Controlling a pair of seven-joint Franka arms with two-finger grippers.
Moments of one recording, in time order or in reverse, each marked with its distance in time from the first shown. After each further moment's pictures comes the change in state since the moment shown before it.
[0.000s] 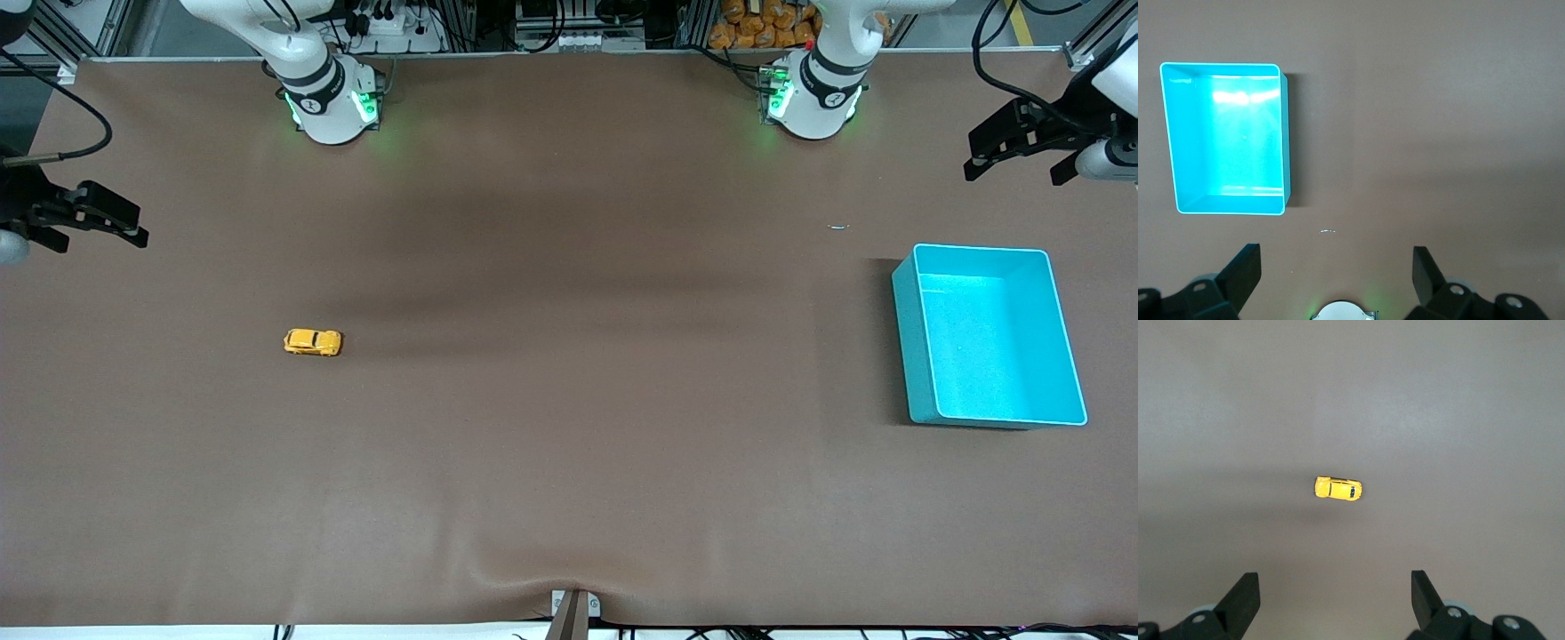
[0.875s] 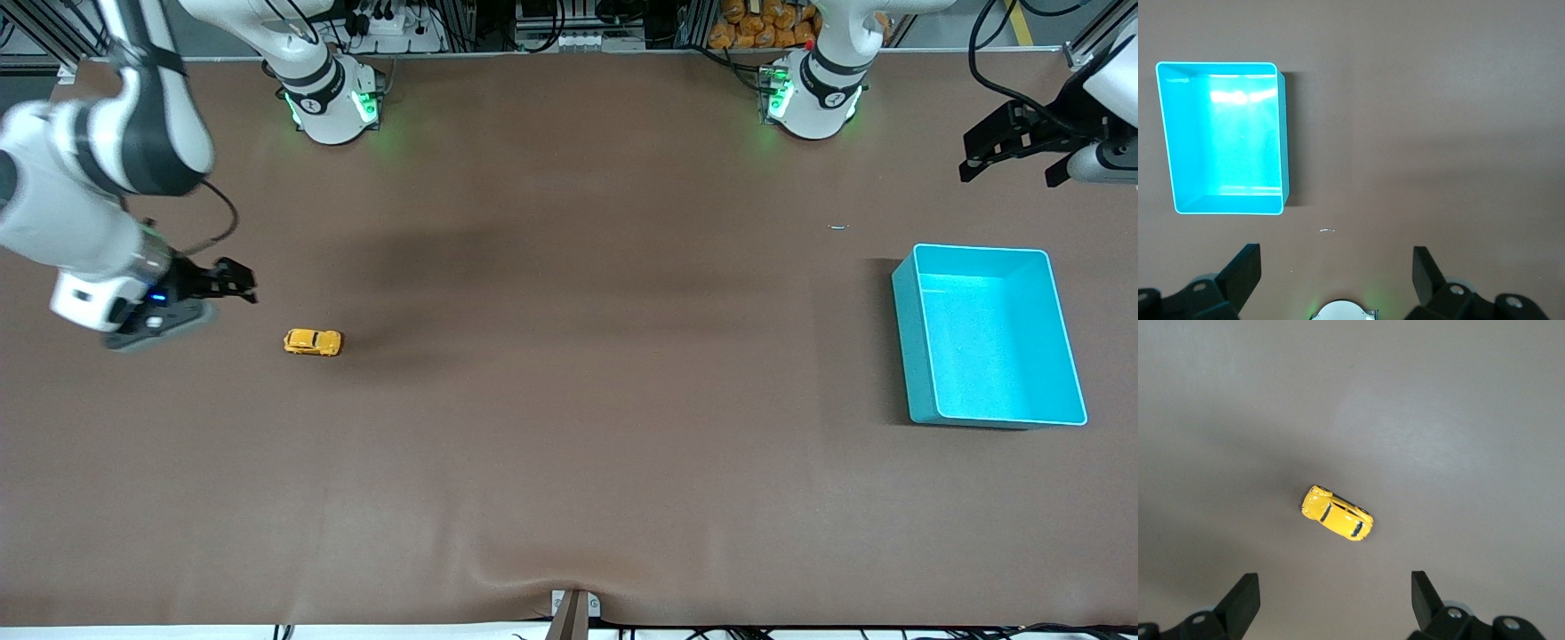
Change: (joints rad) left arm -0.007 0.000 -0.002 -0.007 0.000 0.003 0.001; right arm 0.049 0.052 0.001 -0.541 -0.002 0.592 -0.381
